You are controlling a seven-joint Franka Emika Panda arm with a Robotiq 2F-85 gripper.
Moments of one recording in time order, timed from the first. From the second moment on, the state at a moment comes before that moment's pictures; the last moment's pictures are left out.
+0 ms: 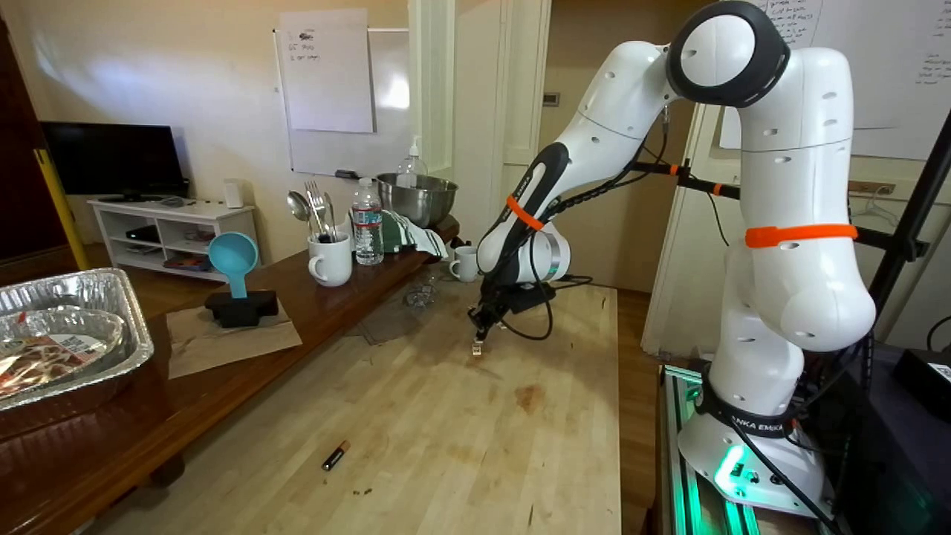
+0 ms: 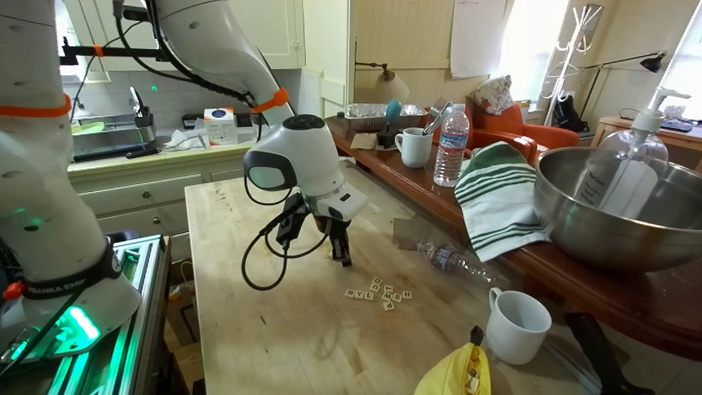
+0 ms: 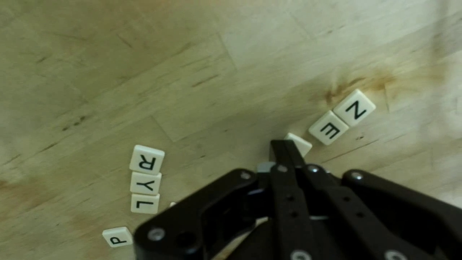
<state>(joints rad) 0.14 0.23 -0.27 -2.54 0.56 3.01 -0.29</state>
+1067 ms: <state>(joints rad) 0.15 0.23 -0.26 -2.54 0.57 3.00 -0.16</state>
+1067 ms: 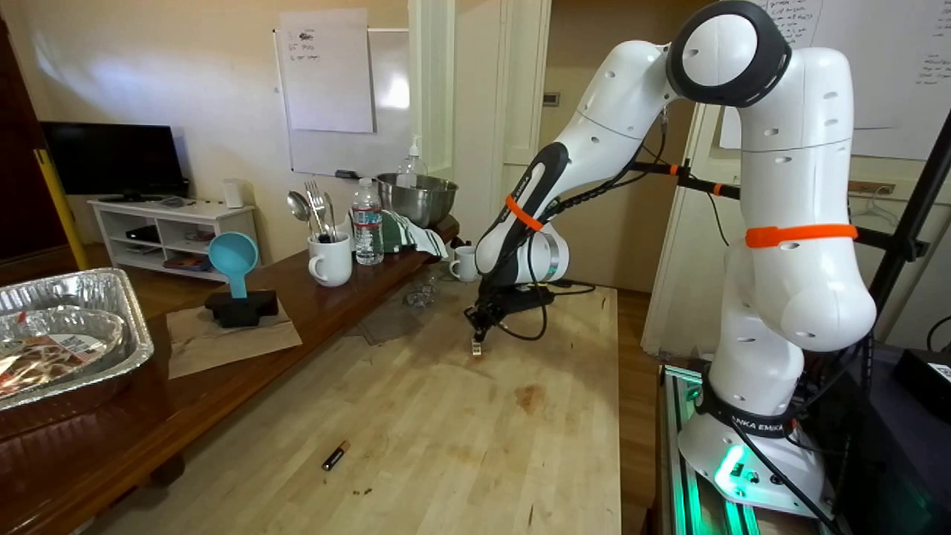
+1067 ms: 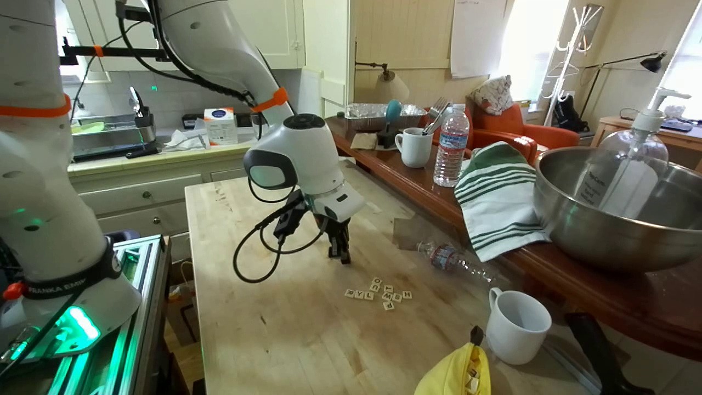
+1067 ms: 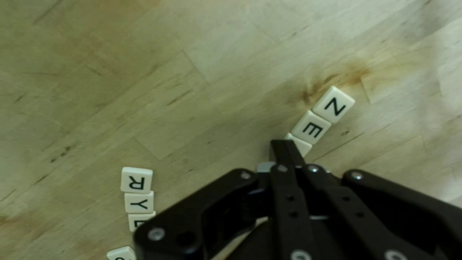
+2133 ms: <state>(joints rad) 0.06 0.21 -0.20 -2.54 0.35 2.98 0.04</state>
